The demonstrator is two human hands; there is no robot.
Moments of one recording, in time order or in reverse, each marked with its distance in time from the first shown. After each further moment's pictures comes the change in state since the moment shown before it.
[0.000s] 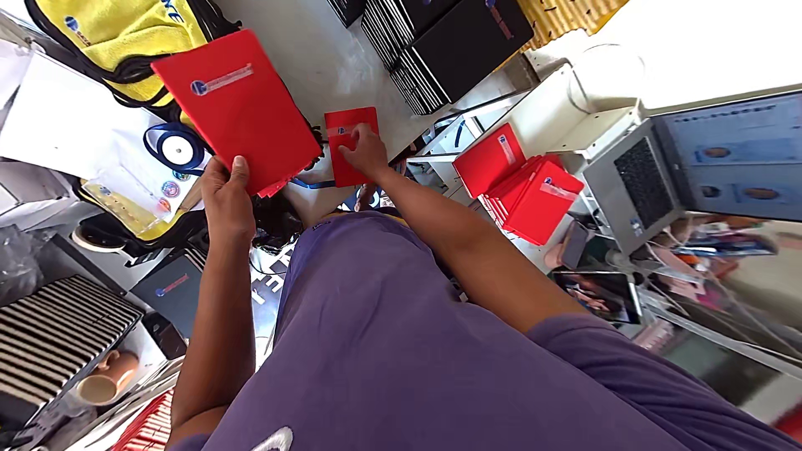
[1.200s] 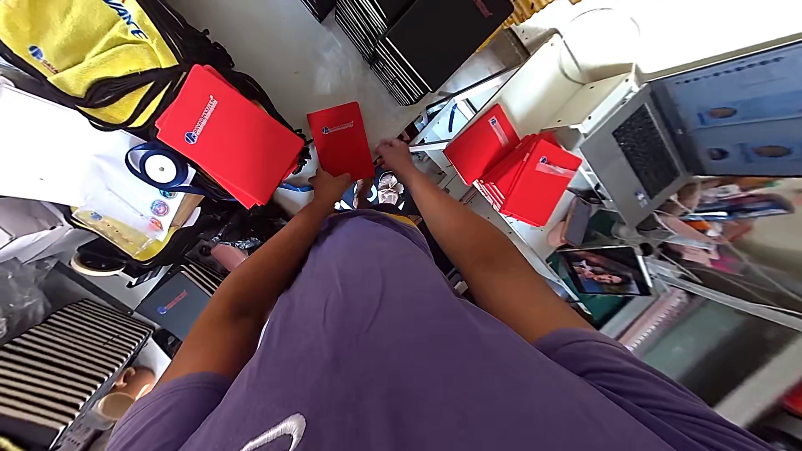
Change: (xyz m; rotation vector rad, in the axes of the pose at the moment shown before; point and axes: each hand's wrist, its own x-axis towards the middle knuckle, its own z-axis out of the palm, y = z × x) left_hand 0.030 -0.168 0.160 0.627 -0.272 -0.509; right_hand -0.015 0.110 -0.025 0.596 -0.014 0.413
